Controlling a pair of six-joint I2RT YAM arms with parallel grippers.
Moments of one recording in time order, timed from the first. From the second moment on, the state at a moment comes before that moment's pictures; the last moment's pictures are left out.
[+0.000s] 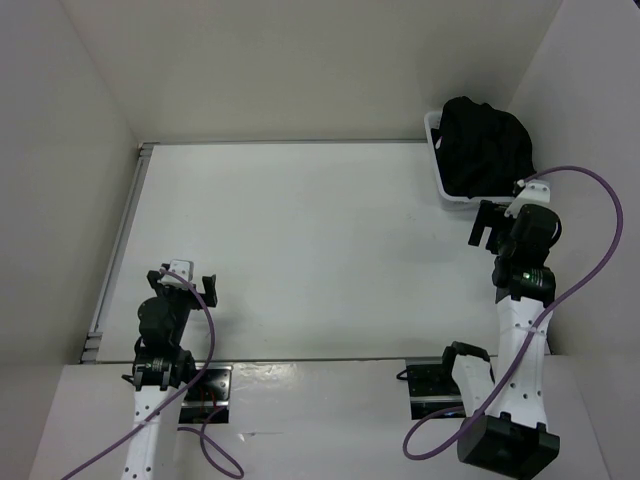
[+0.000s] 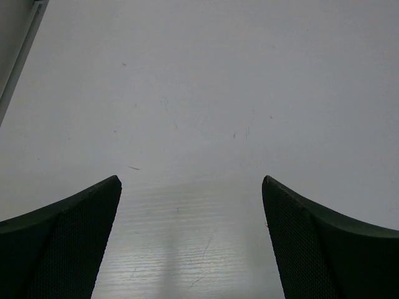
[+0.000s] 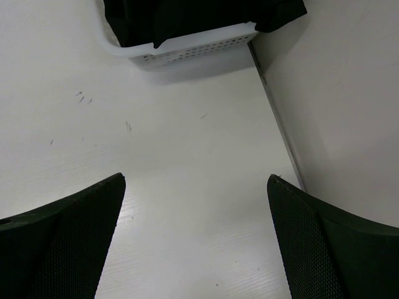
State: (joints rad) left arm 0.06 0.00 0.04 -0.19 0.09 0.08; right arm -0.32 0.79 0.89 -0.54 0.03 -0.06
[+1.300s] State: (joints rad) left arm 0.06 0.00 0.04 -0.19 0.09 0.08; right arm -0.35 1.11 0.93 -0.56 -0.09 -0.09
